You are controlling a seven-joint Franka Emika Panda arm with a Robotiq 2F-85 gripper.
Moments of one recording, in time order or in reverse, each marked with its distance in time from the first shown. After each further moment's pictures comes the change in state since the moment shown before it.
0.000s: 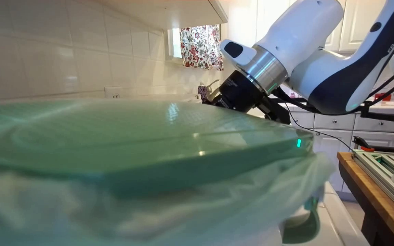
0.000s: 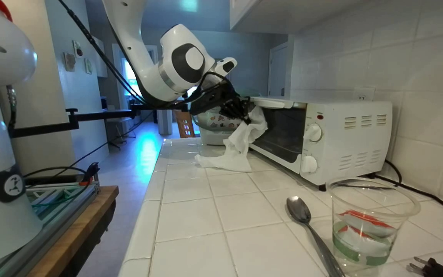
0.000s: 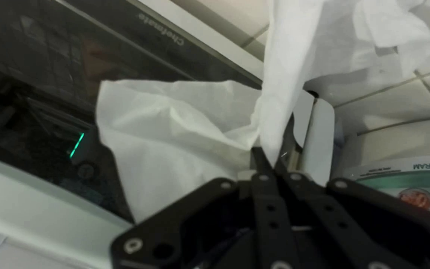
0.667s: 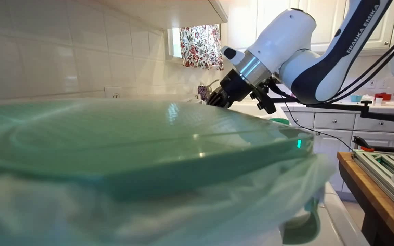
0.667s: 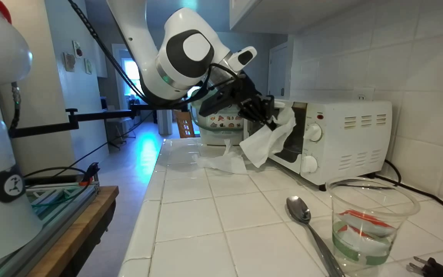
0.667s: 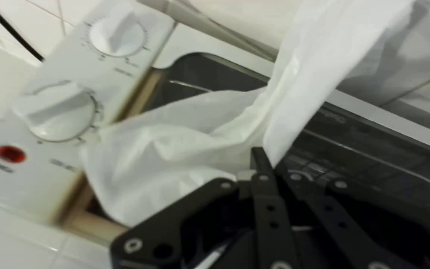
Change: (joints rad) arm -0.120 0.036 -0.110 -0.048 -0.003 -0.004 -0.001
